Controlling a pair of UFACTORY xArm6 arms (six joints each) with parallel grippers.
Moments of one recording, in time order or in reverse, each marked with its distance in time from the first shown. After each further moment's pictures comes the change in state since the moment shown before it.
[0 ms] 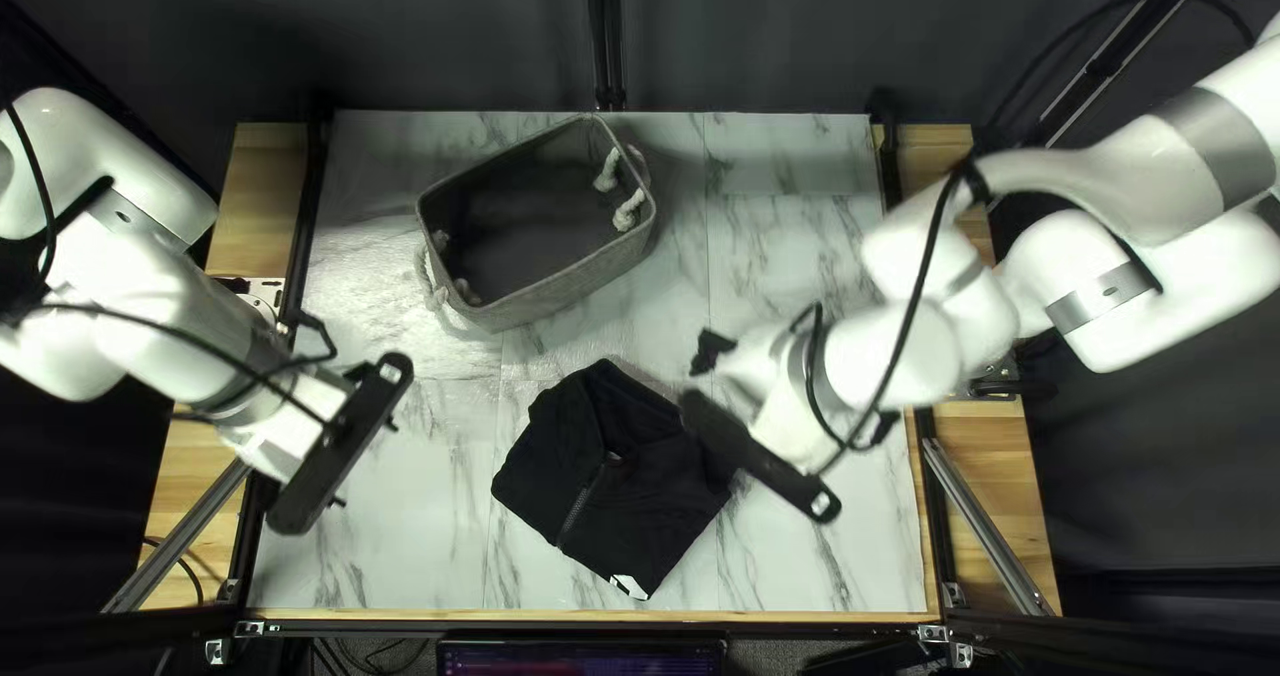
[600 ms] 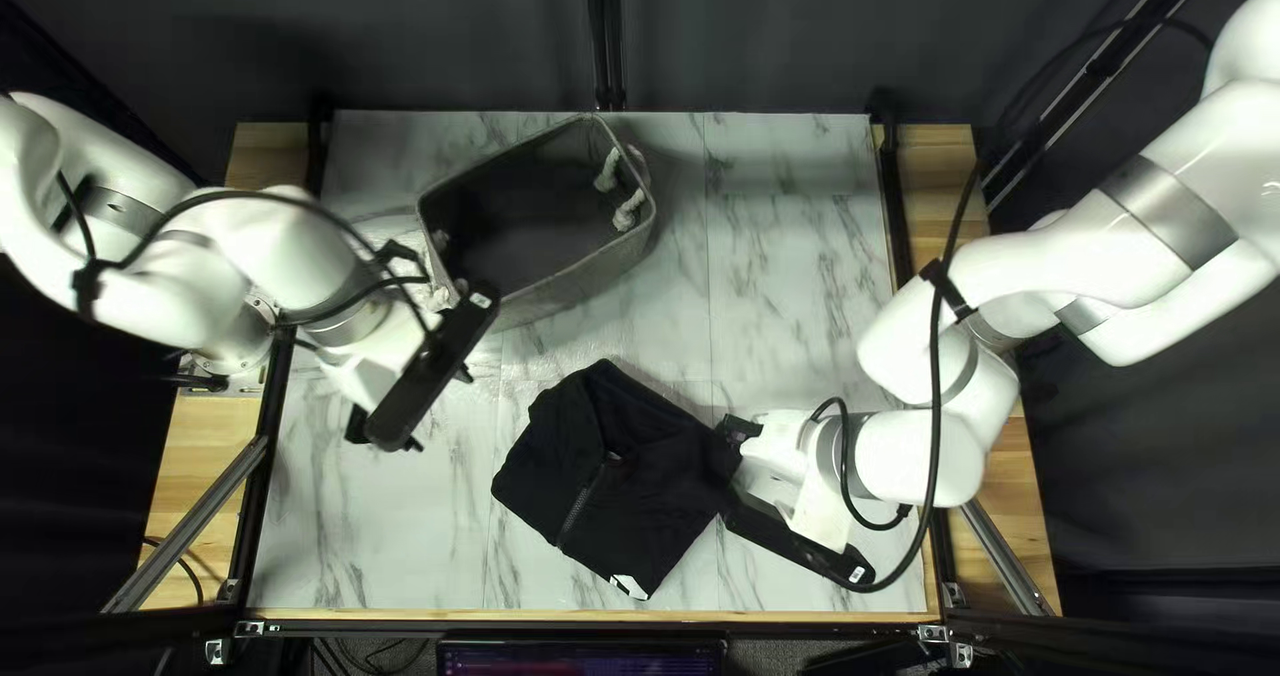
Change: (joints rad) left arm 0.193 0.236 -0.092 -0.318 -0.102 0.430; right arm 0.083 0.160 0.007 -0.165 -0.108 0.050
